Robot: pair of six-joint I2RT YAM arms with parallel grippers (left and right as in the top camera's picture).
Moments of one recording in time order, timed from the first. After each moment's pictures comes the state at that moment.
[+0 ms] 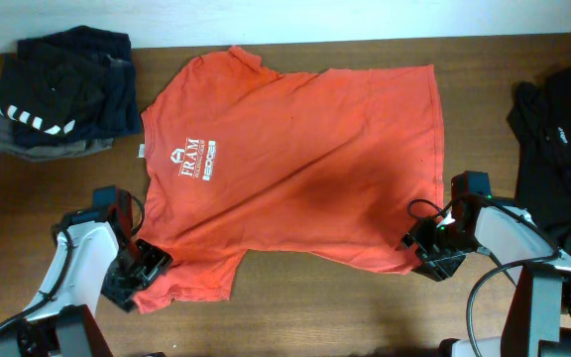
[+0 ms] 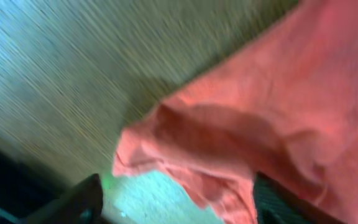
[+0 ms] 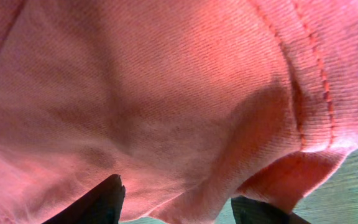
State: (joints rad) left arm 0.20 1.50 0.81 -1.07 -0.03 -0.76; right arm -0.17 1.58 0.74 -0.80 -0.37 0.65
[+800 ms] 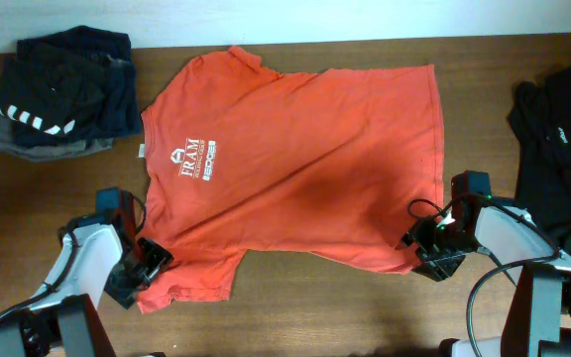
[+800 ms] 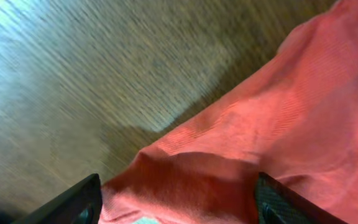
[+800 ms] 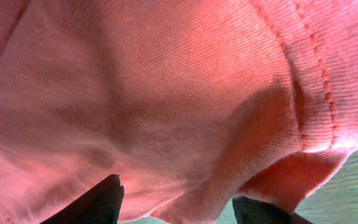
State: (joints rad) left arm 0.20 1.53 0.74 -0.90 -0.06 -0.70; right arm -0.17 1.58 0.74 -0.80 -0.37 0.65
